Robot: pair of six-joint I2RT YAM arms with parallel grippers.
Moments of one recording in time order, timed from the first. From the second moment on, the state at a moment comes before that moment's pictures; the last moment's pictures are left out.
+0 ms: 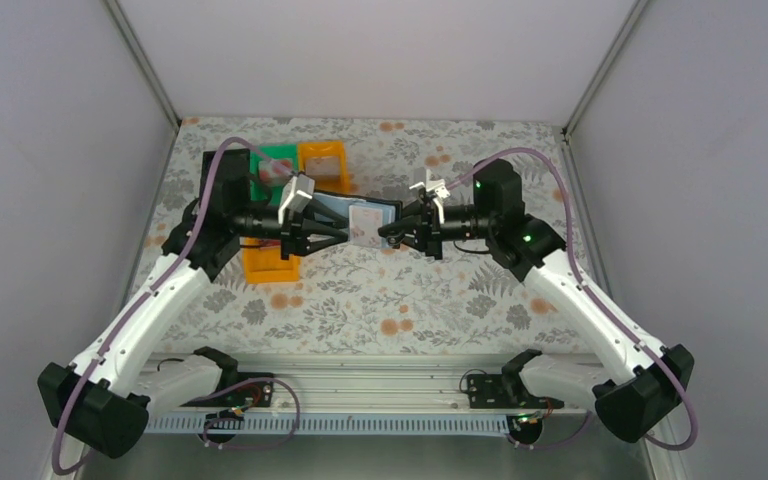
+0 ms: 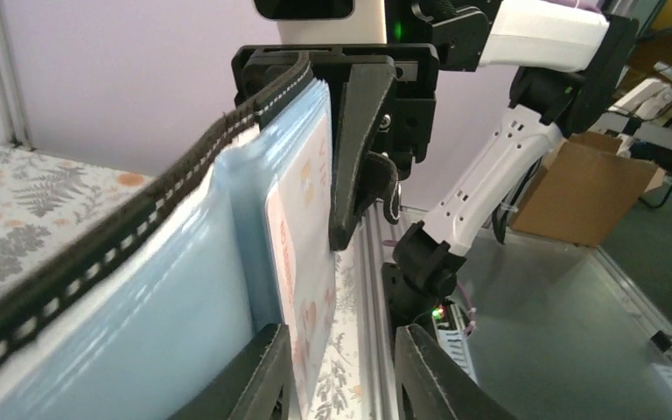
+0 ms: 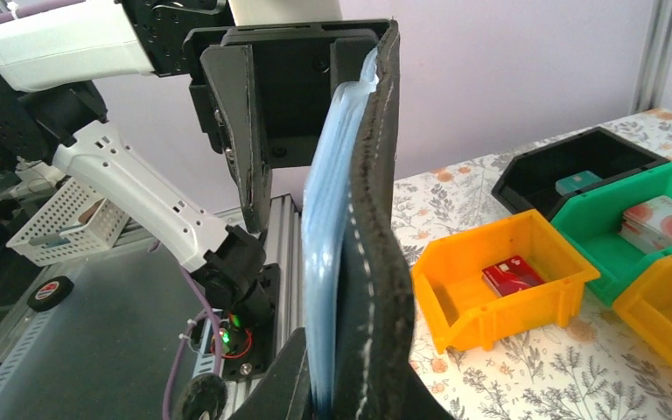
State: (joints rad) left arm -0.39 1.05 1.02 -0.29 1.19 0.06; right arm 0.57 1.13 1.10 -0.31 -0.95 -0.03
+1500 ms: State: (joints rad) left arm -0.39 1.07 1.02 -0.31 1.16 0.05; right arm 0.57 1.13 1.09 -0.34 -0.97 -0.07
